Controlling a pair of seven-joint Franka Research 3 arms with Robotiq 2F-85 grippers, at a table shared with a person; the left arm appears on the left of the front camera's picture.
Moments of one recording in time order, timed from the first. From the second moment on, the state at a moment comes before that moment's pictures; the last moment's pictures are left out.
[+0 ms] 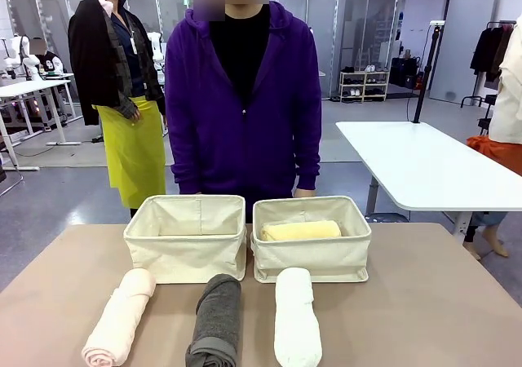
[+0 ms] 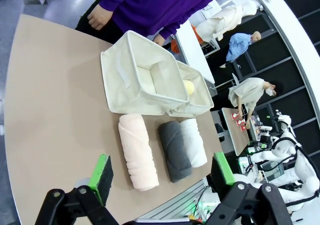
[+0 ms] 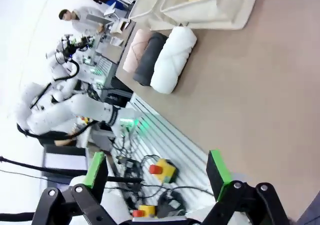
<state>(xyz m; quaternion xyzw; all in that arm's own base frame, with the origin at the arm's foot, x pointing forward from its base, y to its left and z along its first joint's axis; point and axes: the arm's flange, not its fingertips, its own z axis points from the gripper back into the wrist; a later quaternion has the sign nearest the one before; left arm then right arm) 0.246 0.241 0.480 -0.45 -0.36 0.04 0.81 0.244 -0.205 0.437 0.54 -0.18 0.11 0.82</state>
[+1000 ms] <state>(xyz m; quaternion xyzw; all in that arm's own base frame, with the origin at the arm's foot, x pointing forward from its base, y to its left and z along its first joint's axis) 0.246 0.241 0.480 -0.45 -0.36 0.04 0.81 0.216 -0.208 0.410 0.55 -0.13 0.04 0.82</state>
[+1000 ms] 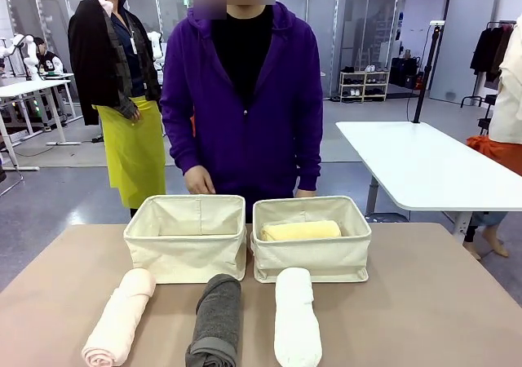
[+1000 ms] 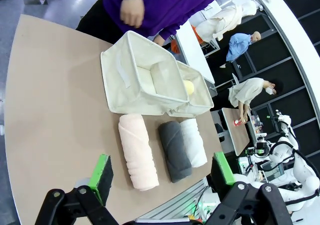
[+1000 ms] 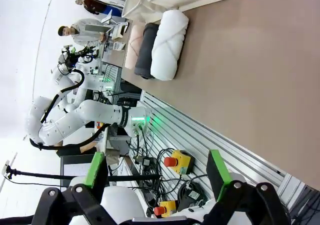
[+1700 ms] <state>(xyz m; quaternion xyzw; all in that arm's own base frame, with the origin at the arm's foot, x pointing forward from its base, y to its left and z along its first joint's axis) 0.246 0.241 0.480 -0.45 -0.36 0.04 0.81 0.216 -0.208 0.410 0.55 -0.13 0.04 0.82</state>
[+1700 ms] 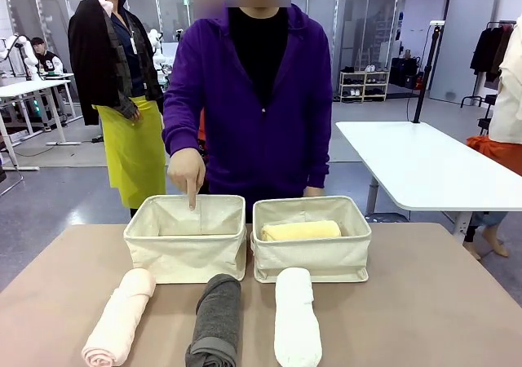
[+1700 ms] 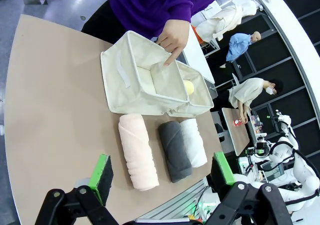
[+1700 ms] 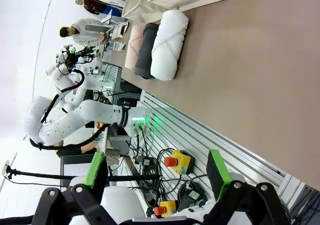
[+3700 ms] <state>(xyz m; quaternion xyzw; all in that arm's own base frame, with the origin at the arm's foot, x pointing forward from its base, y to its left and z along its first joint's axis) 0.334 0.056 0.484 -0.25 -0.20 -0.08 0.94 0.217 -0.207 0.410 0.55 -0.13 0.04 0.82</state>
